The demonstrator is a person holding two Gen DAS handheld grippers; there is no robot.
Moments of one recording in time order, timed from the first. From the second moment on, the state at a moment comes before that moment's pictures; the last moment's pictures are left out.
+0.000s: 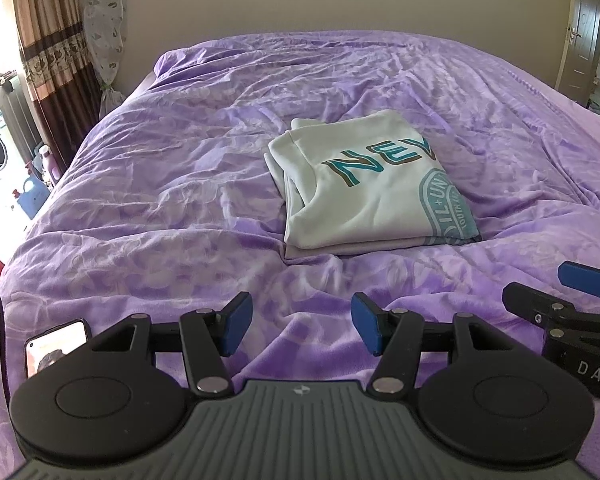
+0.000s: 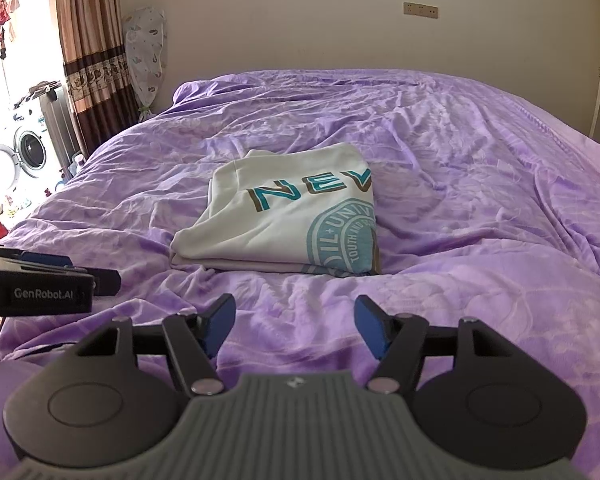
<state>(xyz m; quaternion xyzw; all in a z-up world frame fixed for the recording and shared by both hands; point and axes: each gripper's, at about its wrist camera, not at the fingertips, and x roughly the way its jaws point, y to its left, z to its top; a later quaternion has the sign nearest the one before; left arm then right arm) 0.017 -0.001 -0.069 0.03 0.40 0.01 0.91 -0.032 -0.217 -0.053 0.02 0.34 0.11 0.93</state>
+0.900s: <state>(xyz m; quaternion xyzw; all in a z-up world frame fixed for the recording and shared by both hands) 0.016 -0.003 -0.069 0.03 0.40 0.01 0.91 -0.032 -0.217 -0.054 0.02 0.34 0.11 0.93</state>
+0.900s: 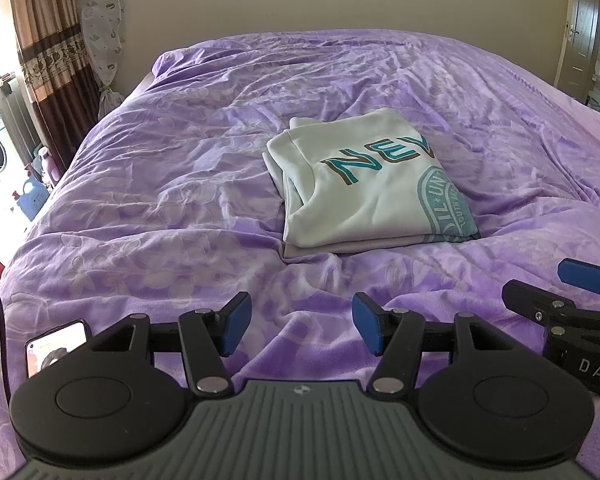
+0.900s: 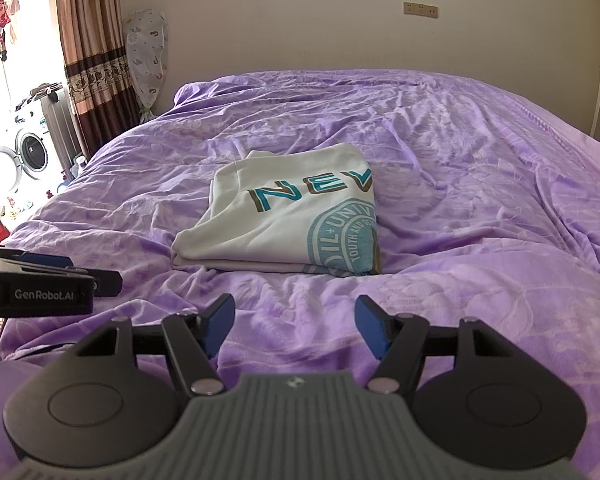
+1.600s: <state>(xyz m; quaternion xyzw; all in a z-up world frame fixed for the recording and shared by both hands) 0.014 -0.004 -0.066 0.03 0.40 0.00 0.92 -0.033 -0.217 -0.053 0.02 0.34 0.11 0.93</state>
